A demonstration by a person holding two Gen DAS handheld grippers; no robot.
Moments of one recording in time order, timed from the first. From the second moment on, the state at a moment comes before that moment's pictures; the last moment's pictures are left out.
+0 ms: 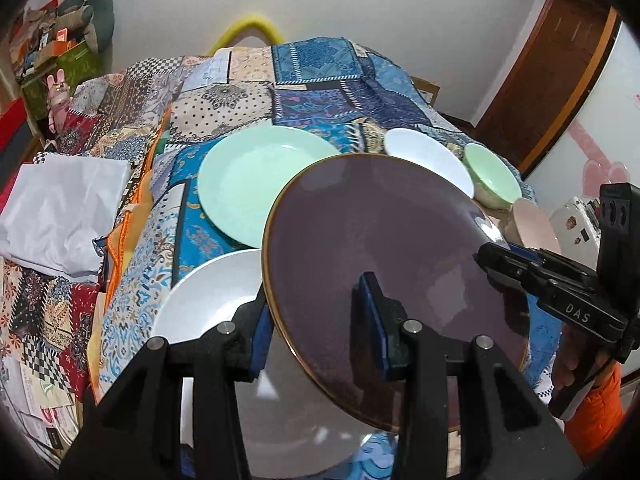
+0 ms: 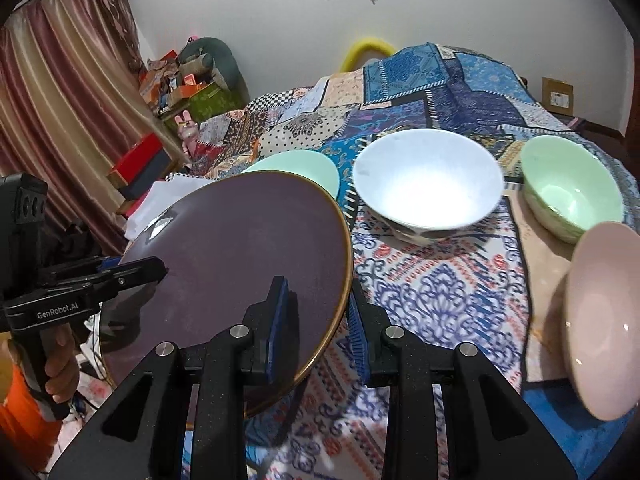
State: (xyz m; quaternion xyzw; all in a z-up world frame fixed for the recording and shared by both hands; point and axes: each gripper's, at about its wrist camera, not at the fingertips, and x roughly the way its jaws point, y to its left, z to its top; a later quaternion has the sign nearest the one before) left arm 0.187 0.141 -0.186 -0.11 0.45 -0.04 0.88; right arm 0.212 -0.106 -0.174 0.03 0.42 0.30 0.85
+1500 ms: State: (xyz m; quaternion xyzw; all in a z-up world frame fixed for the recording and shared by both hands) left arm 0.186 0.025 -0.240 -0.10 0.52 -0.09 0.84; right arm 0.182 -0.216 -0.213 0.06 0.45 0.24 0.85
